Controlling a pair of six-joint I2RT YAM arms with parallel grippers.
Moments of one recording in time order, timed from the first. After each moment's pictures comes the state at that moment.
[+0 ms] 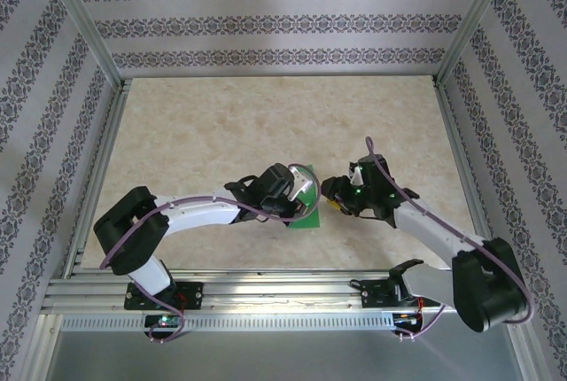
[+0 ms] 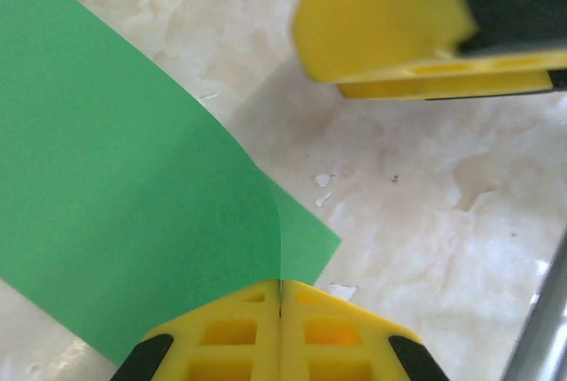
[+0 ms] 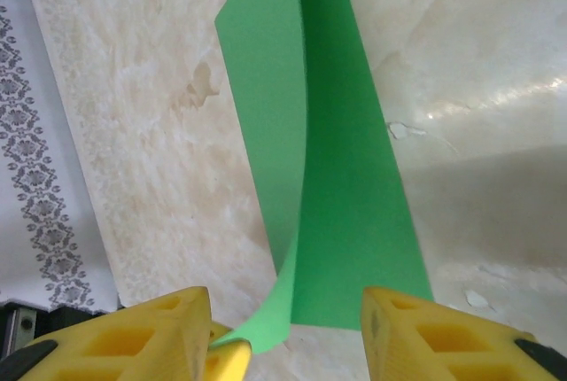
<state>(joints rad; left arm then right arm) -0.89 1.63 0.92 -0.11 0.22 -0.28 0.36 1.14 0.52 -0.22 -0.51 0.98</state>
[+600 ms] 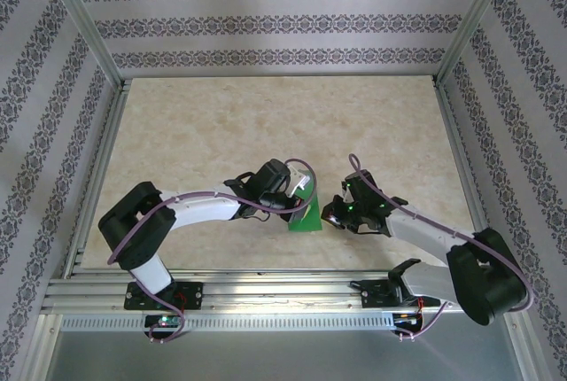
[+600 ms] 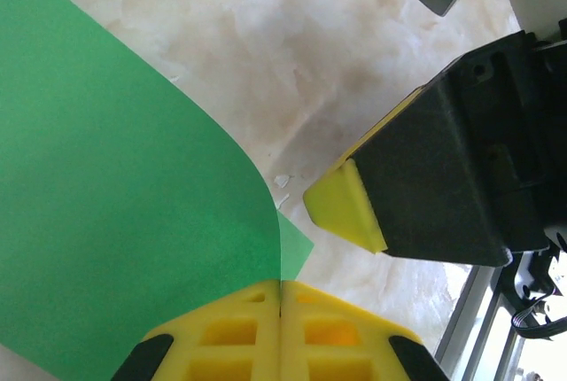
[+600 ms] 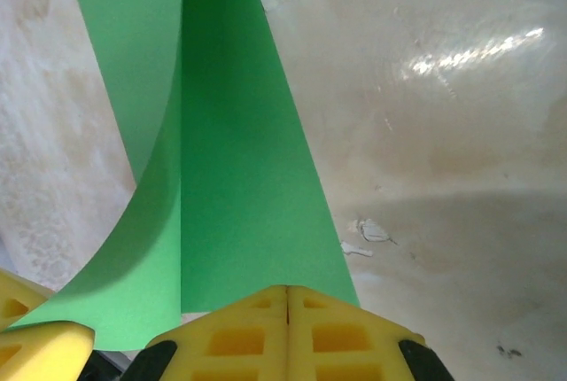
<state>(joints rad) -0.84 1.68 0.91 -0.05 0.38 -0.39 0.49 1.23 0.45 -0.23 -0.43 0.97</state>
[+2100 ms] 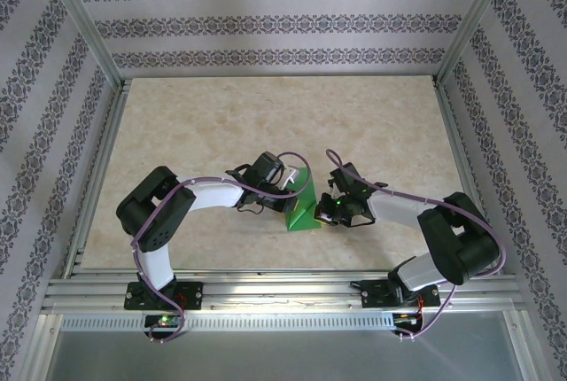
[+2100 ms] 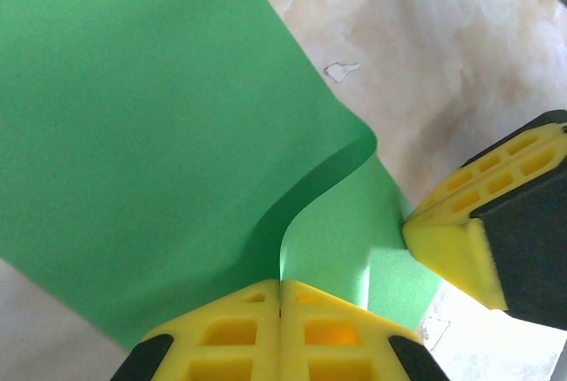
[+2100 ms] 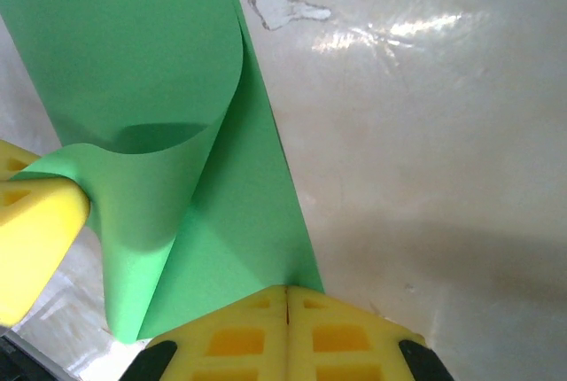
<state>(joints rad) -0.71 1.82 0.95 -0.08 0.42 -0.36 0.51 1.47 0.58 -0.27 -0.42 0.83</state>
